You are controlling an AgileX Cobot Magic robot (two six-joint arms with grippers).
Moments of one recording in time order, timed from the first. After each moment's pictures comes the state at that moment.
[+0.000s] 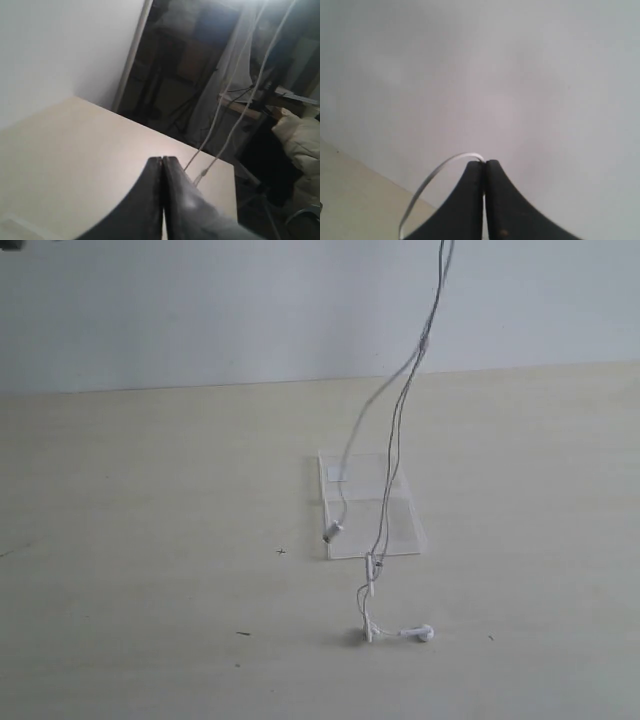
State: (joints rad) left arm 0.04 1.46 -1.15 1.54 -1.20 -1.73; right arm 0.59 1.15 -1.62 -0.13 0.63 -0.14
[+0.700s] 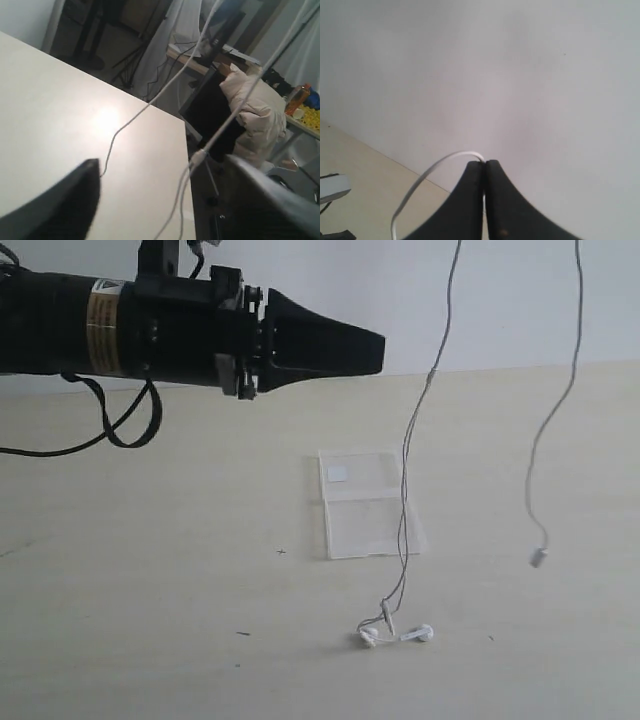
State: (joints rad) left arm -0.29 1.71 -1.15 1.48 -1.12 -1.64; right arm 0.59 1.15 -1.62 -0.19 0.72 -0.09
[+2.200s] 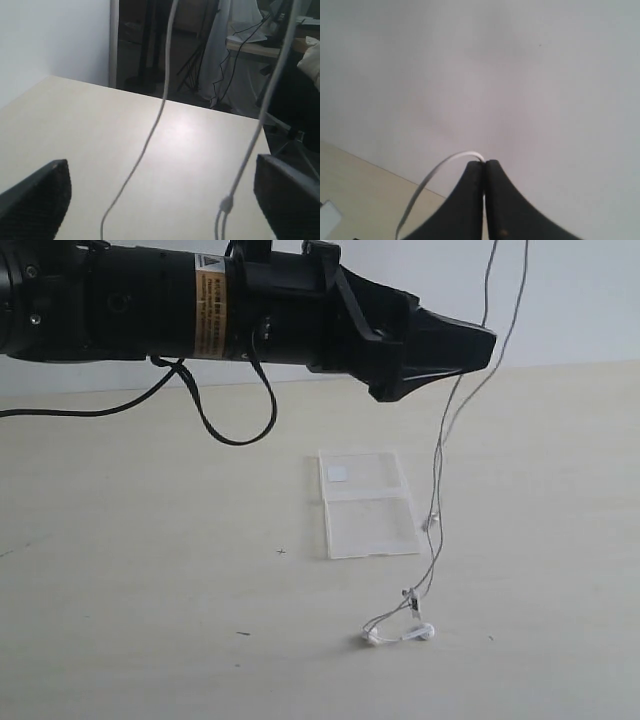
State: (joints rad) left arm -0.49 1.71 -1.24 1.42 -0.73 -1.38; right arm 0.59 1.19 -1.62 -0.31 0.70 0.05
